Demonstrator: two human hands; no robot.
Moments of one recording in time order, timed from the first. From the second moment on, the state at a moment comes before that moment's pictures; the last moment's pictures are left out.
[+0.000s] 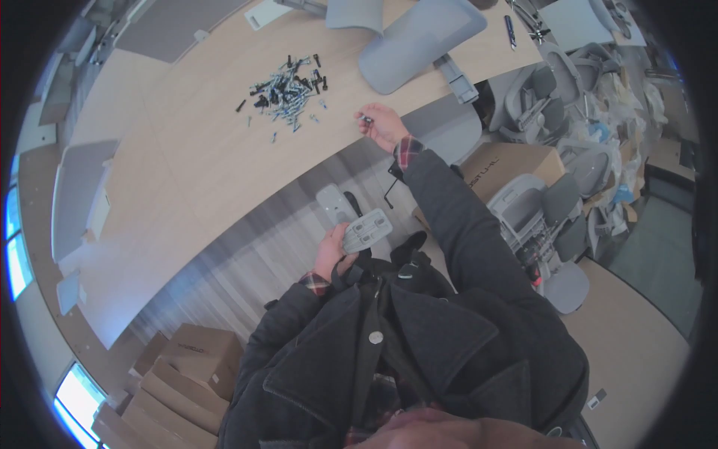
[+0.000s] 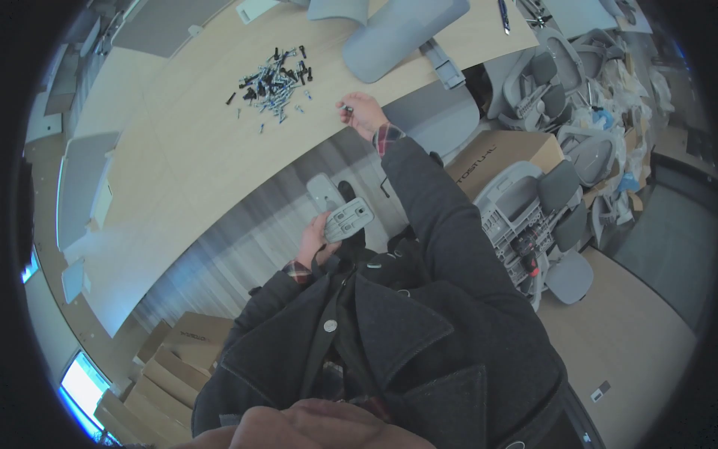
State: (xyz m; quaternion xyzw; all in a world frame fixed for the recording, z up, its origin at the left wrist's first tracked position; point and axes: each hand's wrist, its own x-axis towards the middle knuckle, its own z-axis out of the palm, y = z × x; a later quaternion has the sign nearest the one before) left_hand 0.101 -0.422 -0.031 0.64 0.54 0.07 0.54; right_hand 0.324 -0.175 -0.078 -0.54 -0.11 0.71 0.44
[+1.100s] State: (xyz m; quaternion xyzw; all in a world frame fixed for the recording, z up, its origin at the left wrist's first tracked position) left_hand 0.145 -0.343 -0.059 0.73 0.39 -0.06 0.55; right_hand 0.414 -0.385 0.004 -0.56 -0.01 0.66 0.51
